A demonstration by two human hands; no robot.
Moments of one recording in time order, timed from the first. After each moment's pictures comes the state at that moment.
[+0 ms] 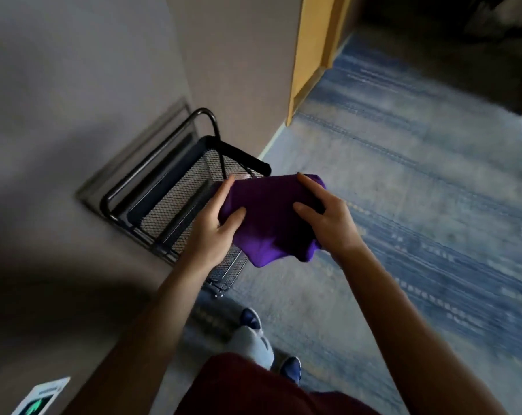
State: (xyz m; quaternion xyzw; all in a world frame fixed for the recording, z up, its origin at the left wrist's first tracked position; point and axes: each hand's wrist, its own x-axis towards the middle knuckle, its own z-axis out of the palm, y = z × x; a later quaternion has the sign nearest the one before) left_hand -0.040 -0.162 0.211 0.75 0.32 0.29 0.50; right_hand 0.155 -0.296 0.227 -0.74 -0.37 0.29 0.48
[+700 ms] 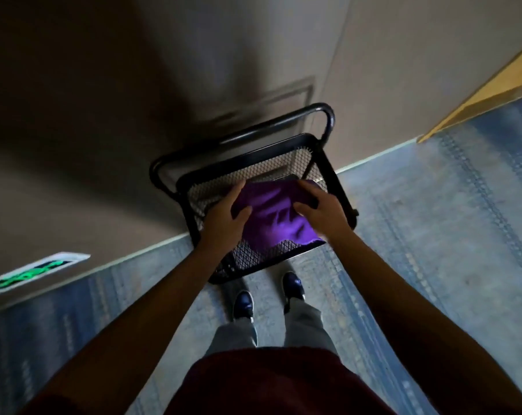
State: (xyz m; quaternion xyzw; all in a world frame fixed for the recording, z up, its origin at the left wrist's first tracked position) left_hand -0.021 -0.009 0.083 0.61 0.64 0.28 0.38; right_hand 0.217 0.013 0.091 -0.67 -0.55 0.45 0.22
